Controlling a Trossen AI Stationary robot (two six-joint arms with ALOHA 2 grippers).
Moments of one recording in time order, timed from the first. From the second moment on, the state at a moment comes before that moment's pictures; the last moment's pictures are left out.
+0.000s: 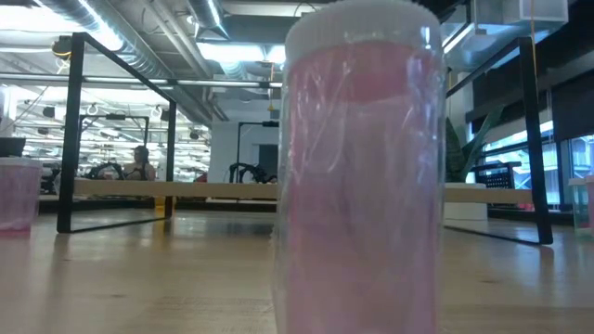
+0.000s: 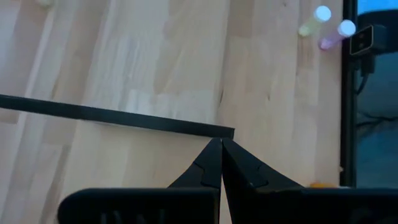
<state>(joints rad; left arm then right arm) -0.51 1.07 1.27 -1.27 -0.27 -0.66 0.10 1.24 1.23 -0.82 0.03 0.05</state>
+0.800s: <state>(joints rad) -0.62 1.07 1.27 -1.29 -0.40 -0.78 0.10 1.24 1.23 -0.82 0.03 0.05</state>
